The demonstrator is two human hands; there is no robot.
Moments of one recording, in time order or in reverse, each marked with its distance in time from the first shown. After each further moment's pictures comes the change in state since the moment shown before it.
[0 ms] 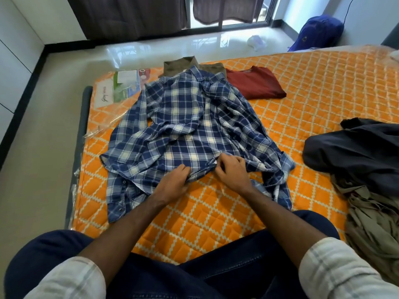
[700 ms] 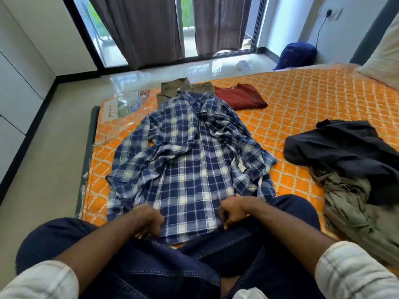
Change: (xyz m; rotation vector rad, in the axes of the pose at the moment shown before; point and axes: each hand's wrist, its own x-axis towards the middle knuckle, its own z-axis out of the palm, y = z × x) left_hand -0.100 0.032 -0.027 0.554 -1.197 -0.212; right_hand -0.104 0.002 -0.028 -0.521 -0.955 -0.193
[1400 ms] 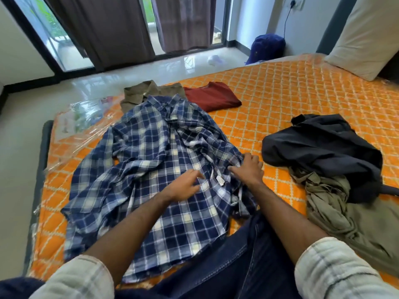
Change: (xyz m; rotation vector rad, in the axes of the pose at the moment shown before) left_hand 0.055 0.058 -0.181 -0.570 0.911 0.533; right_hand -0.018 0.131 -0.053 0.692 0.857 0.911
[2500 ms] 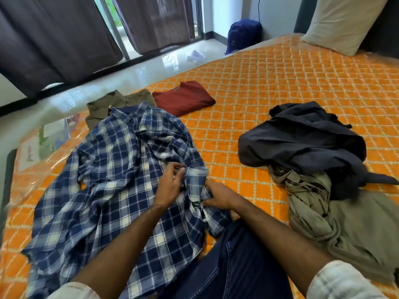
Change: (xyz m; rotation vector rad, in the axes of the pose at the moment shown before) left_hand 0.066 0.057 0.020 -0.519 0.436 -0.225; right_hand -0.003 0.040 0.000 0.069 -0.515 -0.529
